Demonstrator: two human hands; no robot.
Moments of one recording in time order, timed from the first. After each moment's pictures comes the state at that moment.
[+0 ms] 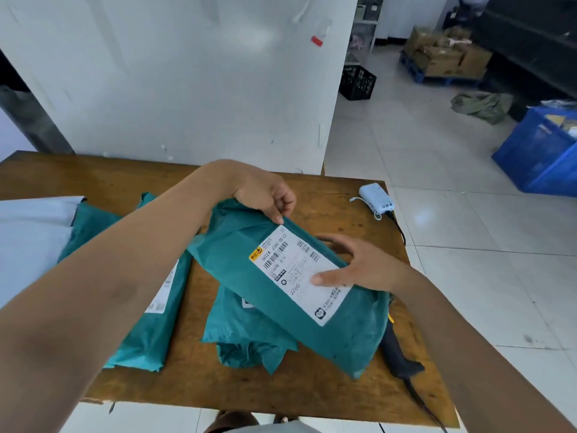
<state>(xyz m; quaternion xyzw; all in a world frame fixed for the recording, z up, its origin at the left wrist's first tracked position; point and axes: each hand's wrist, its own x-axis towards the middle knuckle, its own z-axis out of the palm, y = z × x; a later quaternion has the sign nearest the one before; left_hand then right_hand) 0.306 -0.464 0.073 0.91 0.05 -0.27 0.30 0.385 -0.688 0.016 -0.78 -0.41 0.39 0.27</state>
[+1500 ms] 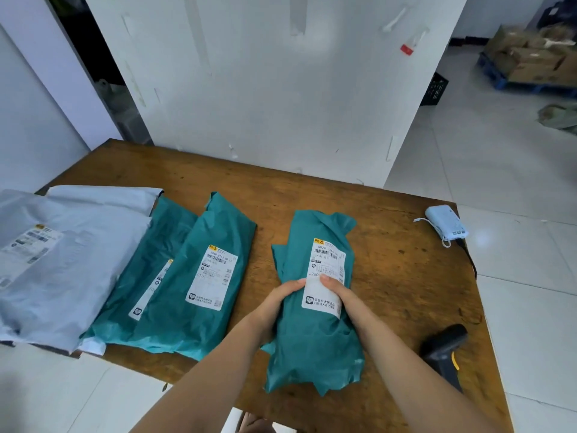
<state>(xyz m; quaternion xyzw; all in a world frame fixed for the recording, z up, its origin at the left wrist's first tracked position) 0.193 -0.505 -0.105 0.39 0.39 0.01 0.83 0.332 -0.595 -0.124 -0.61 -0.06 0.57 0.55</state>
